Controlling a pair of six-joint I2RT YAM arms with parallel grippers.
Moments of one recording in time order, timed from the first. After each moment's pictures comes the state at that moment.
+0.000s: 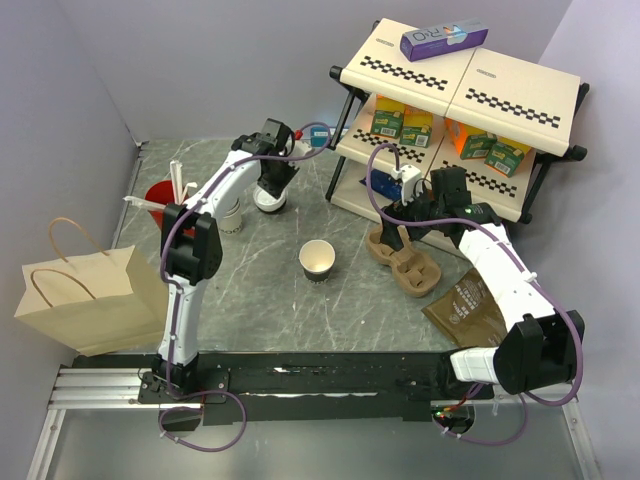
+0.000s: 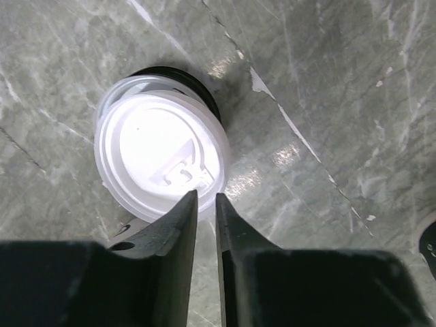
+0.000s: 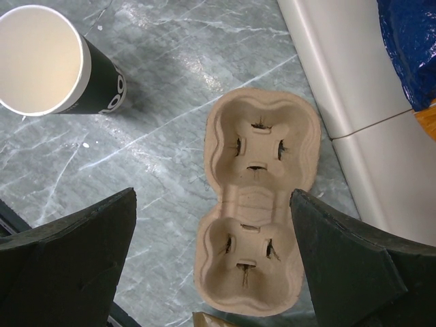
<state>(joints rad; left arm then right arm) -0.41 2.24 2.13 -0.94 0.01 0.30 0.18 1.30 1.14 -0.66 -0.41 -0.32</state>
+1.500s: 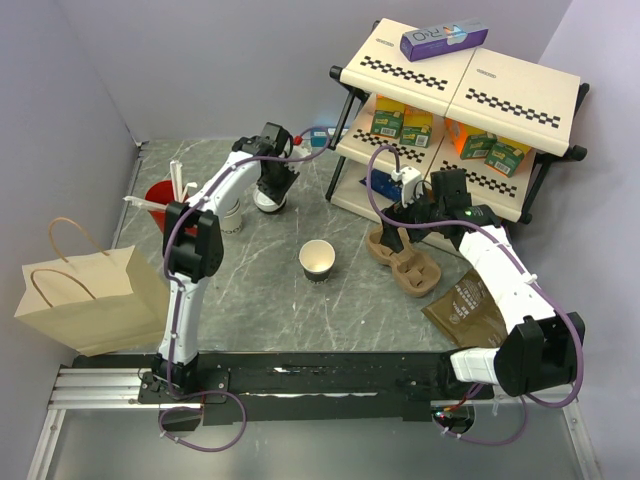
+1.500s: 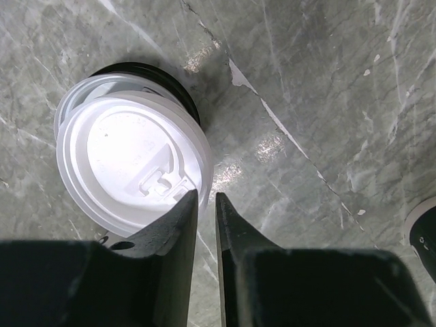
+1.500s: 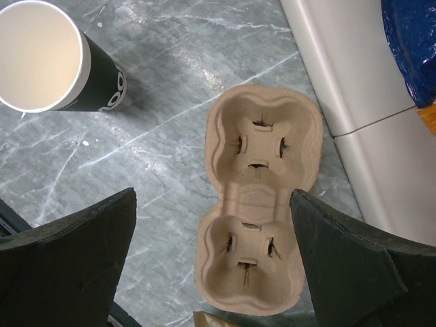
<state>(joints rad) -0.40 2.27 2.13 -0.97 0.09 0.30 0.18 1.29 1.12 -0.66 -0.41 -0.32</state>
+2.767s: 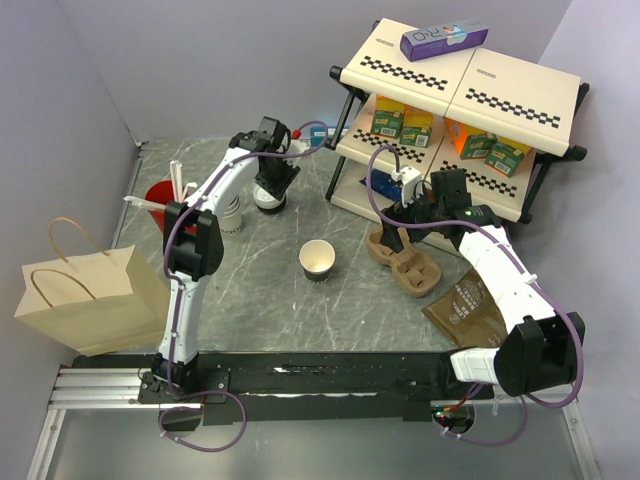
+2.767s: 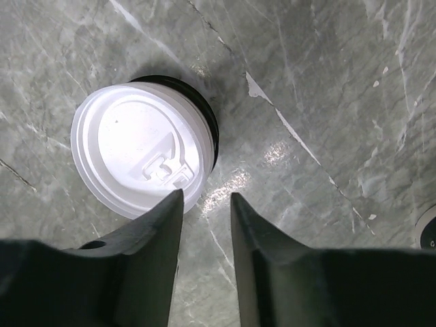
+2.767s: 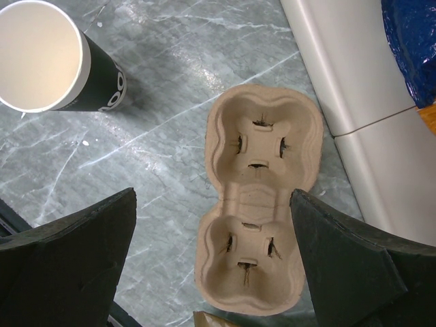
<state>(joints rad) -0.38 2.29 2.20 -0.98 0.10 0.33 0.18 1.29 1.12 -0.66 -0.41 -0.32</state>
